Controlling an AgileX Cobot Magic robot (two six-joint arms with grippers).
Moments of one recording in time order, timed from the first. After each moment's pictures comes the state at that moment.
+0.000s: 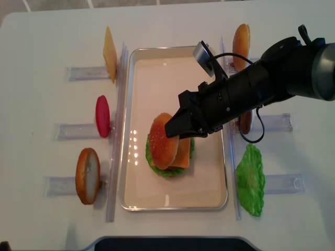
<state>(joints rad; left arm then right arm) 0.18 -0.02 -0.47 -0.03 1.11 0.07 0.48 1.81 -0.97 1.45 0.98 -0.87</state>
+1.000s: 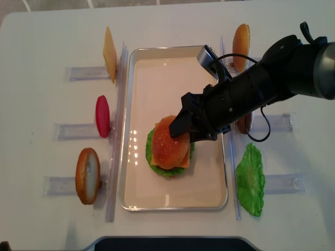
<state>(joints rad) 0.18 -0.02 -0.47 -0.03 1.11 0.07 0.47 1.81 -0.97 1.35 0.92 -0.75</state>
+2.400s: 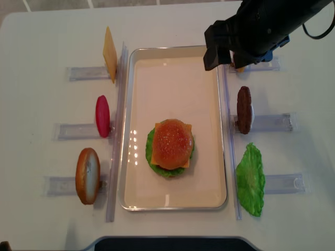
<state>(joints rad) 0.18 -0.02 -0.47 -0.03 1.11 0.07 0.47 1.55 -1.35 0.37 1.03 0.01</state>
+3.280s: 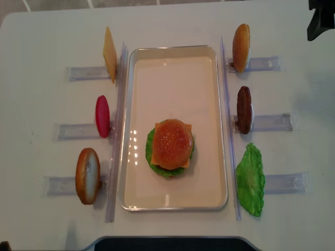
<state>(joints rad) 0.18 -0.02 -0.47 -0.03 1.11 0.07 -0.02 1.55 -1.41 0.18 1.22 -0.05</state>
